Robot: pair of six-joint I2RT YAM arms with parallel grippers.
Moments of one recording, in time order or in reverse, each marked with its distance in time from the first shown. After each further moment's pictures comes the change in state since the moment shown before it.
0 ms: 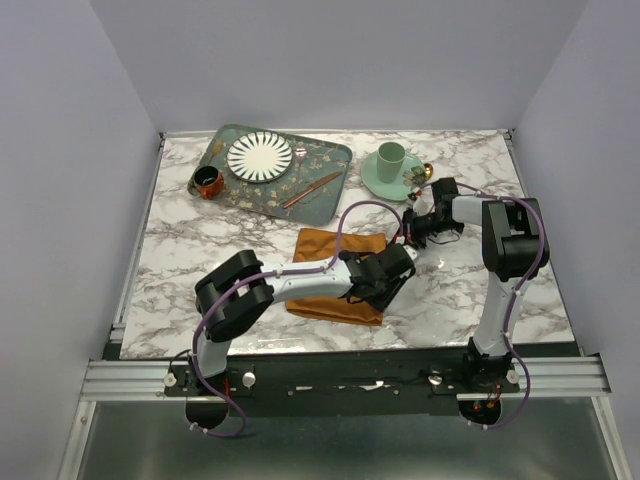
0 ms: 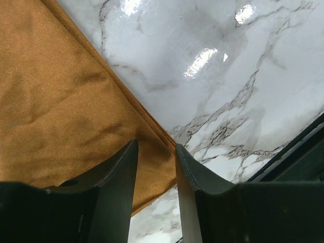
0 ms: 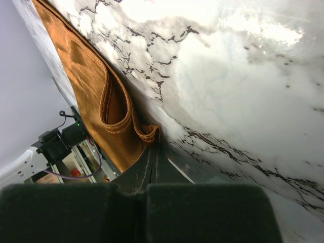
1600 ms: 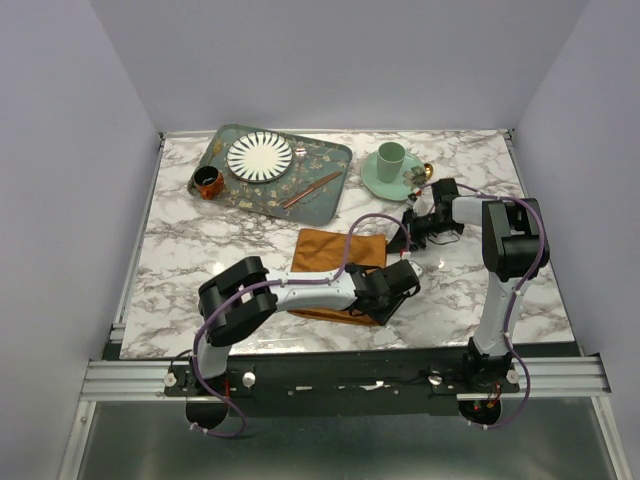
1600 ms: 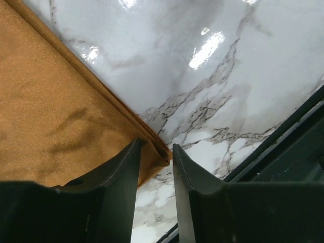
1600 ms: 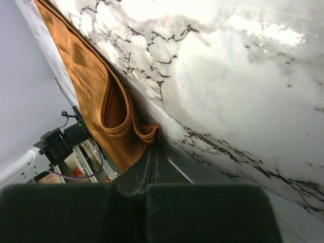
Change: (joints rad) left arm -0.068 0.009 -0.025 -0.008 -0.019 -0.009; right arm 0.000 0.000 -0.010 0.015 0.005 0.007
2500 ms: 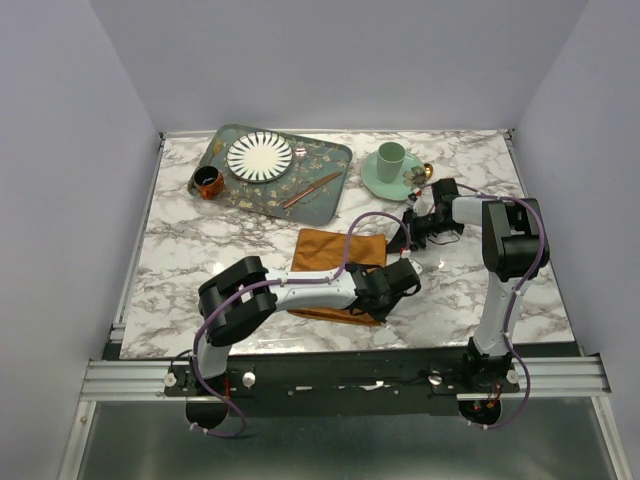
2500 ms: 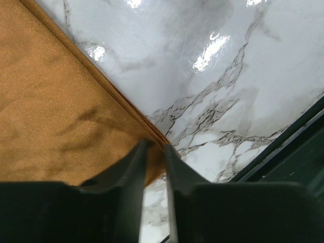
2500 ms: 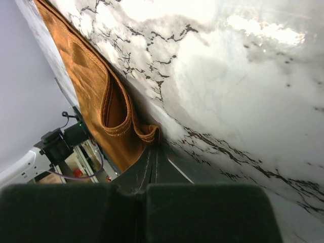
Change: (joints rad) left arm -0.004 -0.004 0.012 -0.014 -0.024 0.005; right arm 0.000 0.000 -0.001 0.001 0.000 0.002
